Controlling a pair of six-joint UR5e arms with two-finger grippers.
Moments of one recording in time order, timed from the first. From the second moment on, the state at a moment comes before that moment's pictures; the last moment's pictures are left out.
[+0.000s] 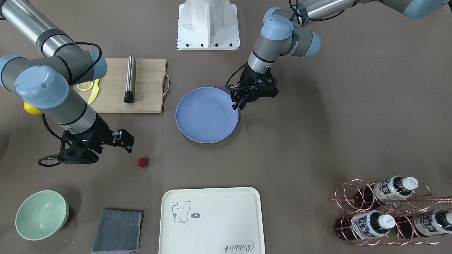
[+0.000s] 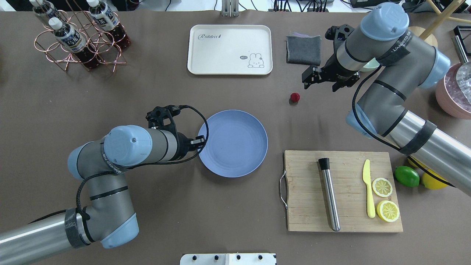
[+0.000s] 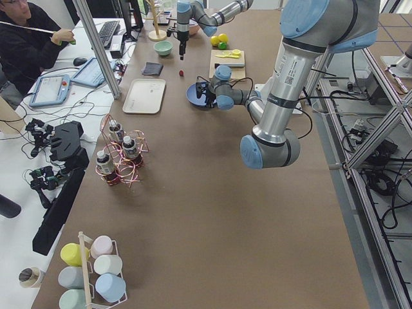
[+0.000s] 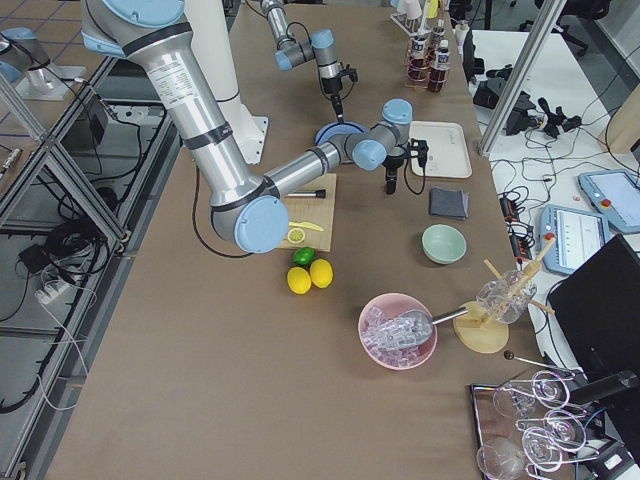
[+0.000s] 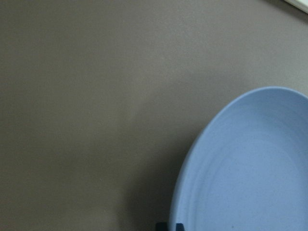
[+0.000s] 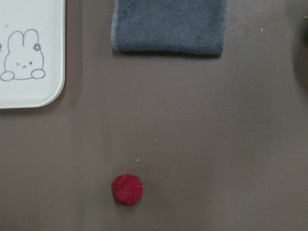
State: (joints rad) left arm -0.44 -2.04 -1.67 -2.14 -1.65 -1.54; right arm 0.87 -1.06 1.52 -1.29 2.13 1.01
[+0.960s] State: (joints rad) left arm -0.49 -2.00 -1.73 -2.15 -1.69 -1.43; right arm 0.79 -0.95 1.38 -1.27 2.00 1.03
